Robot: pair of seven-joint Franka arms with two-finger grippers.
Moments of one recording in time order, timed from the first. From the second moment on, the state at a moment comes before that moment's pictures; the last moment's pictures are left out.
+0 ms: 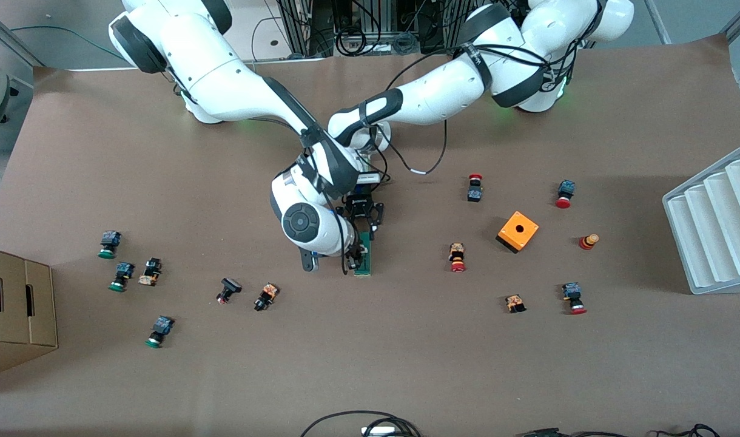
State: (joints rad) left arm -0.68 1.17 -0.61 -1.60 2.20 1.53 -2.53; right arm 0.63 0.73 0.02 -1.48 0.33 2.20 1.88
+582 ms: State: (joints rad) left arm -0.68 1.17 -0.61 -1.60 2.20 1.53 -2.53; right arm 0.64 0.70 0.02 -1.54 0.33 2.24 1.88
